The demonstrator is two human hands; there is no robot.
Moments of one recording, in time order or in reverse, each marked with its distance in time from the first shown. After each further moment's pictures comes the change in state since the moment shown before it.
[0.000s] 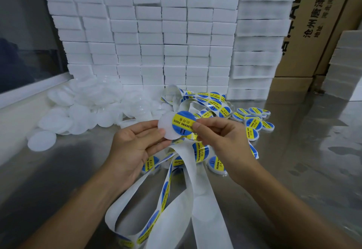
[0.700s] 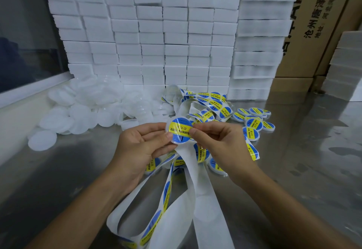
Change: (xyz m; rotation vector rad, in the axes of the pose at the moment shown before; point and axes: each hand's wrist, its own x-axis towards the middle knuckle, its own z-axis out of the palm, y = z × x) left_hand -0.009 0.003 0.008 0.105 -0.010 -0.033; right_hand -0.002 0.004 0.004 -0.118 -0.002 0.002
